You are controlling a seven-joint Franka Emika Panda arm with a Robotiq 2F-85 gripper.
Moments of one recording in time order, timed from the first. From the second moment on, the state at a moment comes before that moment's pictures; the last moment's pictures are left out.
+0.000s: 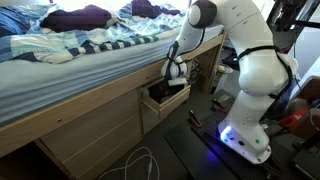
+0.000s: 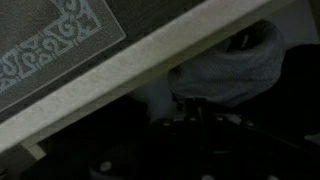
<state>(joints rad) 0.04 0.84 -0.09 -2.06 0.18 2.90 0.09</state>
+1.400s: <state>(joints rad) 0.14 0.46 -0.19 -2.31 -0.05 2.72 0.16</state>
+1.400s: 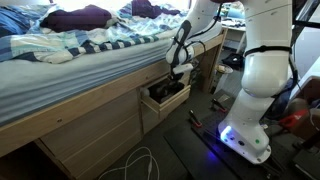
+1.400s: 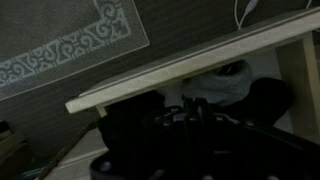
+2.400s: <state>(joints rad) 0.13 0.06 -0.13 -2.40 -0.28 2.36 0.31</state>
